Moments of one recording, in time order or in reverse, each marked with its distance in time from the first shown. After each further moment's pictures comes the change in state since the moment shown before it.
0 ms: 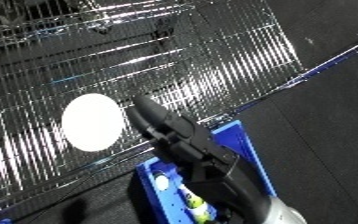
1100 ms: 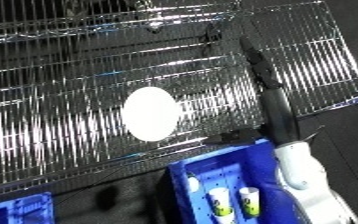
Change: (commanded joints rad) left arm -0.027 -0.013 -0.132 0.000 -0.006 -0.008 0.004; right arm -0.416 -0.155 0.333 0.720 -0.461 -0.015 -0.636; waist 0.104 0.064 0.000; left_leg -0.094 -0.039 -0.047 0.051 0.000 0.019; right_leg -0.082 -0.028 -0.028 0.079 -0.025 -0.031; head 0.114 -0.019
